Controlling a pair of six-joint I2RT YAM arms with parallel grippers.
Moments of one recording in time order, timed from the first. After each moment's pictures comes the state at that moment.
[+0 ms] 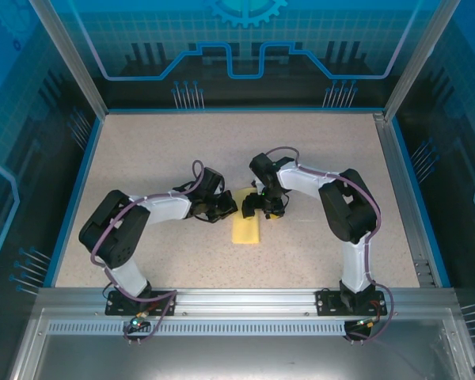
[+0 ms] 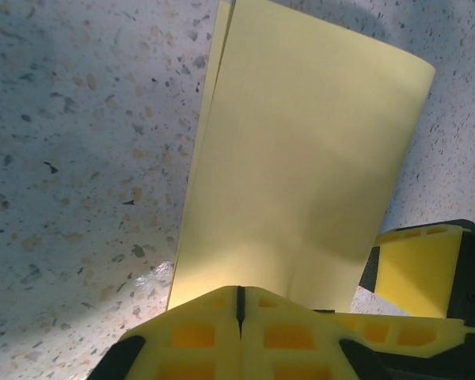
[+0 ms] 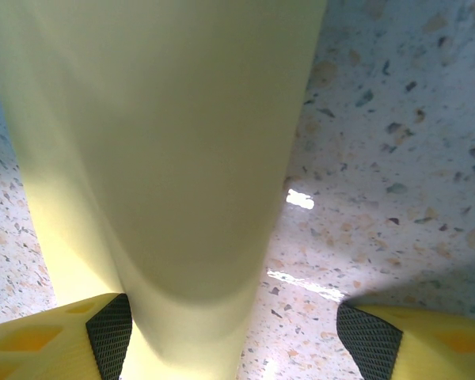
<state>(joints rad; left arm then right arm) -0.53 1.71 0.85 -0.10 0.35 -1.00 0.59 2.02 1.35 -0.86 -0.29 0.47</state>
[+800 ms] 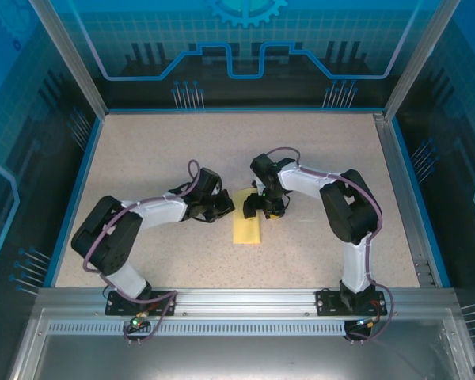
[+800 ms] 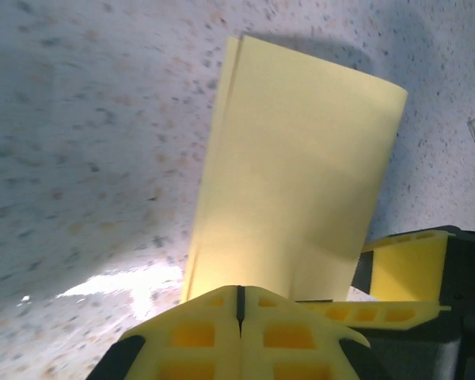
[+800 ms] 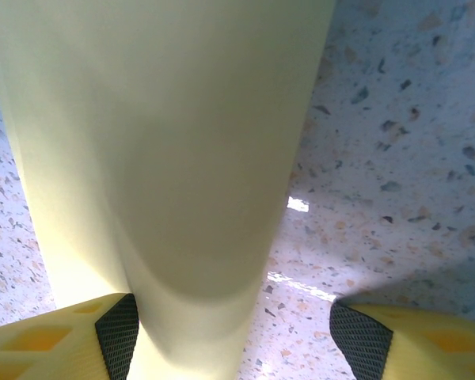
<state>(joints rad) -0.53 1.62 0.81 -0.11 0.27 -1.00 0.59 2.00 1.33 -0.84 -0.29 0.45</state>
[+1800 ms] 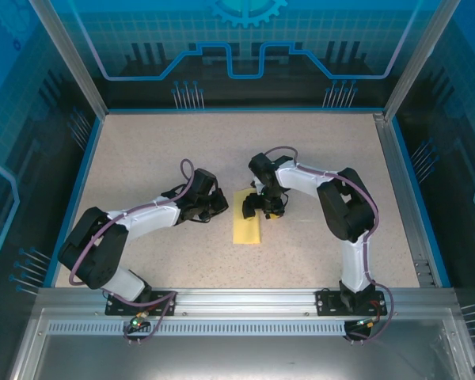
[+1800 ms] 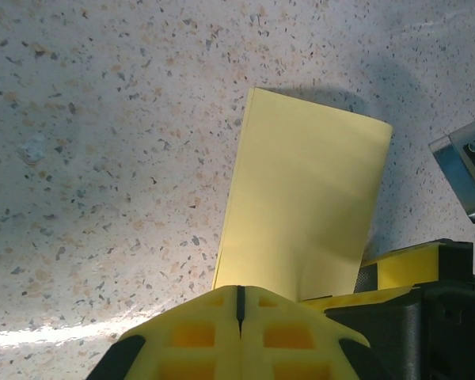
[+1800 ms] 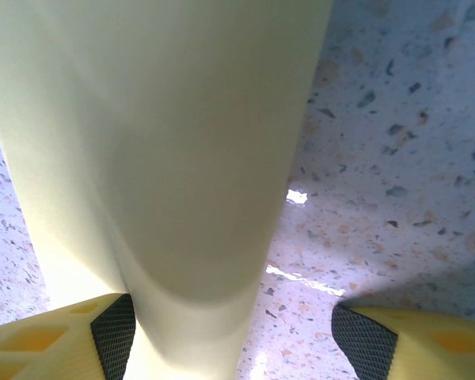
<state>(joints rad) -0.54 1.52 0.79 -0.17 0.15 -0.99 0.59 2.04 1.38 -0.90 -0.28 0.44</state>
